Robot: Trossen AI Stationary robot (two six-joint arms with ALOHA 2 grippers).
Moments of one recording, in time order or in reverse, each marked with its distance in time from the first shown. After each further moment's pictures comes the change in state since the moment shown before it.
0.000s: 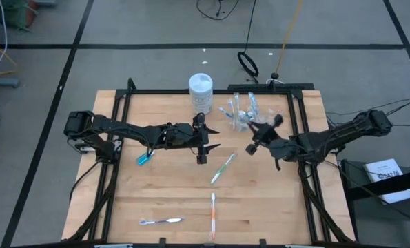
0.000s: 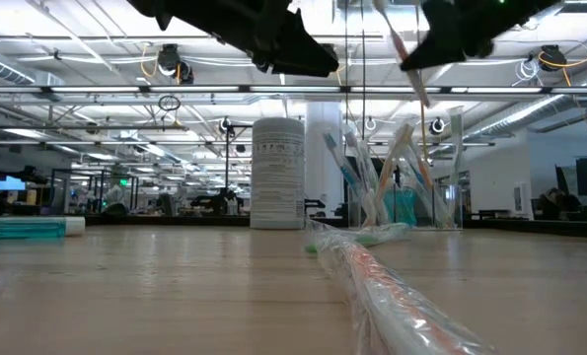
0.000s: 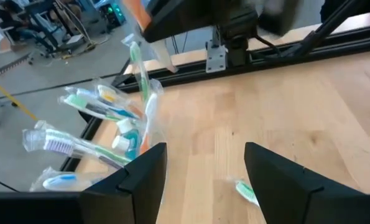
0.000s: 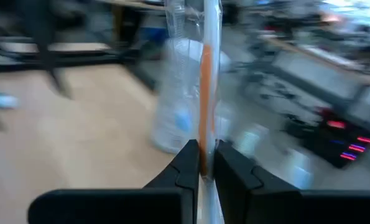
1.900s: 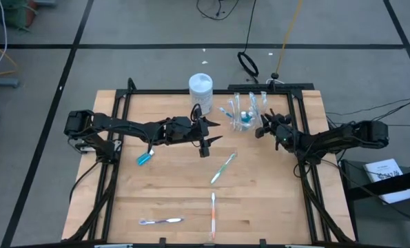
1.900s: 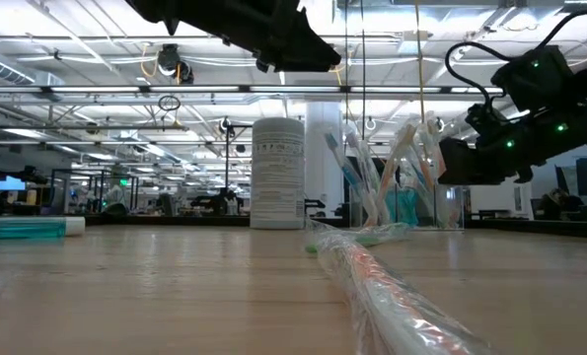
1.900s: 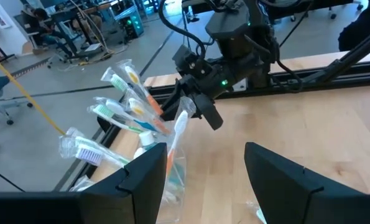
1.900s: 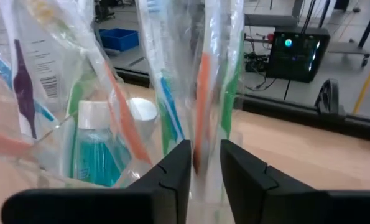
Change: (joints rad) left arm 0.050 -0.001 0.001 0.082 0.002 -0.023; right arm -0.554 0.123 -0.666 0.905 -0.280 0.132
